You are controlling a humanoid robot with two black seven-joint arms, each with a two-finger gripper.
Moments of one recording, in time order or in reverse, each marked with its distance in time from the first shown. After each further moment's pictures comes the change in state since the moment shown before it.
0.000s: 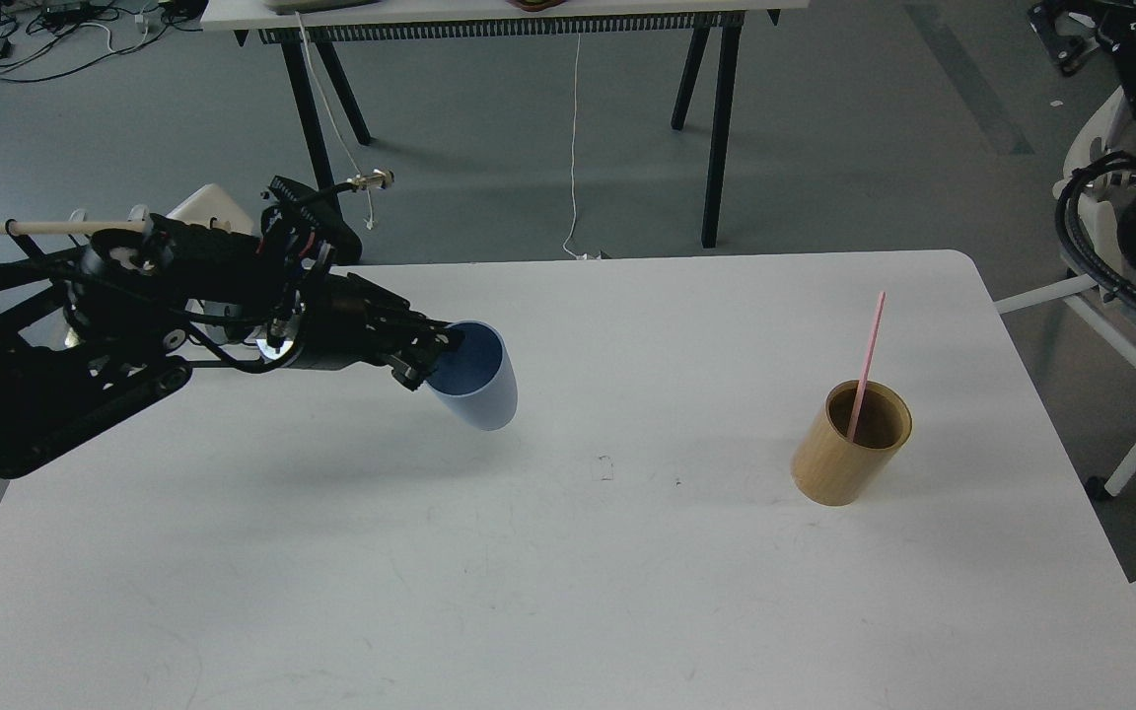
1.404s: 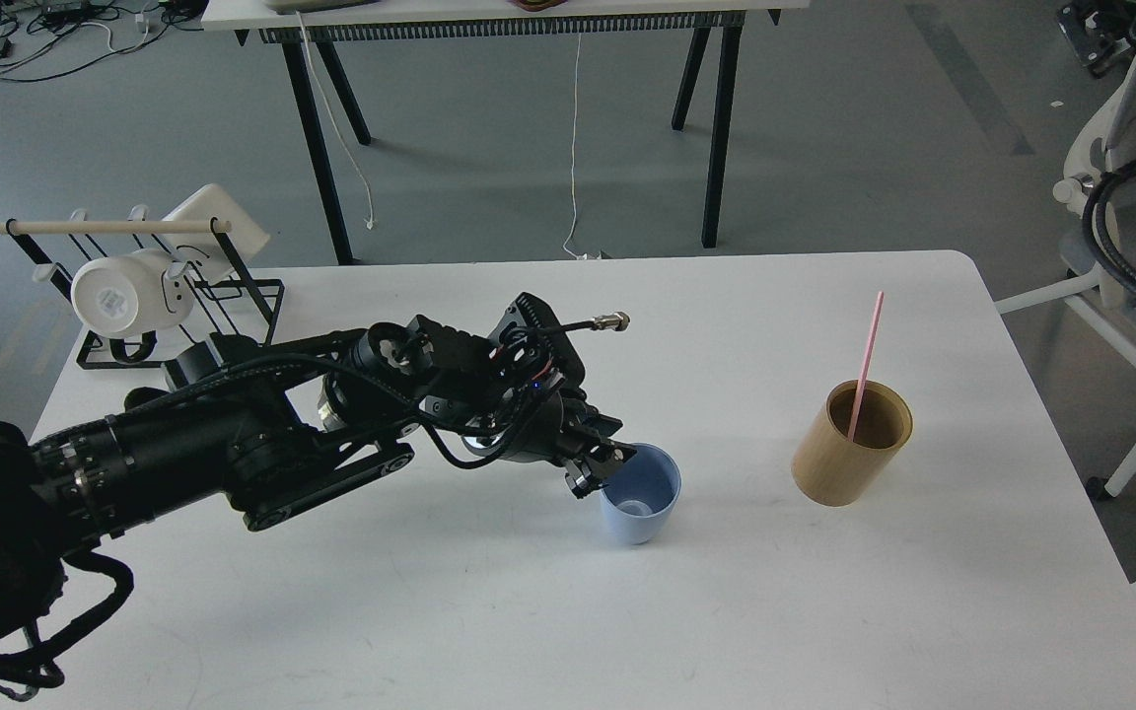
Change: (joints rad) left arm 0.078 -0.373 -0.004 0.158 0.143 0.000 0.001; right arm -0.014 -0.045 -0.006 0.014 0.002 0.005 -0.001
